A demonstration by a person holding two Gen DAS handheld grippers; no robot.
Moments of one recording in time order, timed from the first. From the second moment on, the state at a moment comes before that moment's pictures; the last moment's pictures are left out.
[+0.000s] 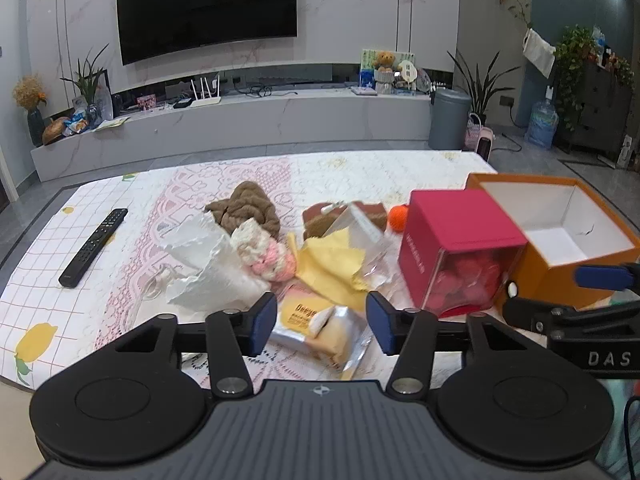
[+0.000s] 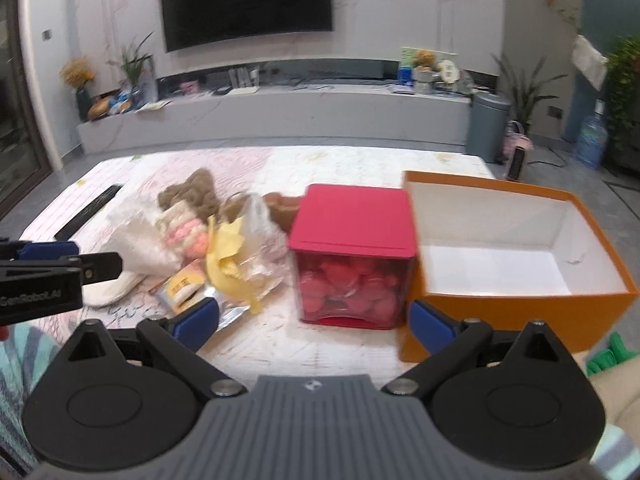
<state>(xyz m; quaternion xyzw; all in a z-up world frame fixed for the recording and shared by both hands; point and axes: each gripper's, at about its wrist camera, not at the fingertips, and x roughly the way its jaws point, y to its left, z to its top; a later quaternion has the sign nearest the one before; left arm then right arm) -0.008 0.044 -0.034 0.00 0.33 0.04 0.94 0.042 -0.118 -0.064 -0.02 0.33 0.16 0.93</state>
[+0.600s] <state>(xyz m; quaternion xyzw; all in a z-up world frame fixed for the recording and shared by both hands) 0.038 0.125 -0.074 -0.12 0.38 0.09 0.91 0.104 -0.014 -0.104 -0.09 0.36 0.28 0.89</state>
